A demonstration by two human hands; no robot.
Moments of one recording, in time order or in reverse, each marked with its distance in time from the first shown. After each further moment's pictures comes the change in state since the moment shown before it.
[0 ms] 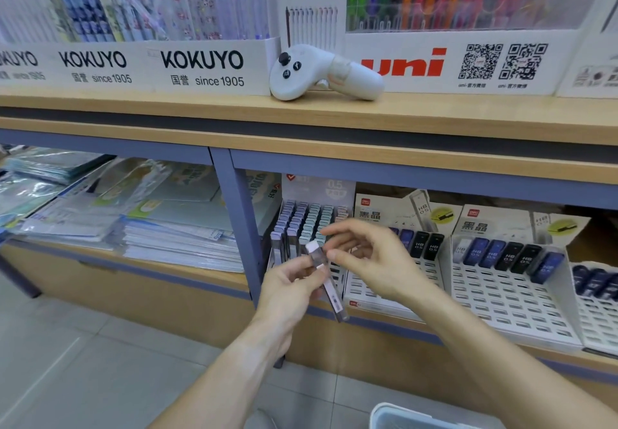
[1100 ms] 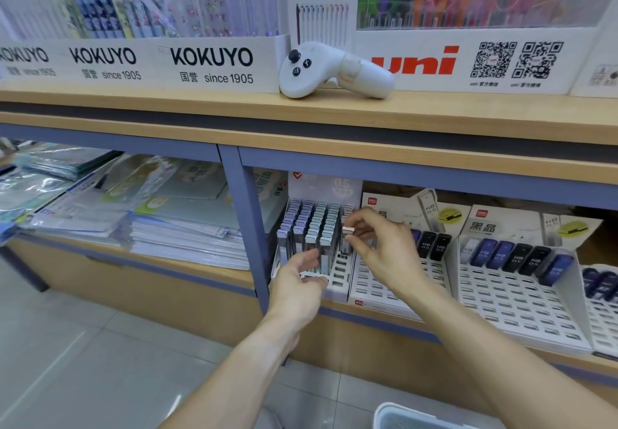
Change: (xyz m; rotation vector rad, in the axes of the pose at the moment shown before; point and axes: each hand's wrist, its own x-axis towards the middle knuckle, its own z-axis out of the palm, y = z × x) left_hand 0.009 -0.007 -0.001 0.304 0.050 0.019; right_hand 0.019 0.038 0.004 -0.341 0.276 -0.150
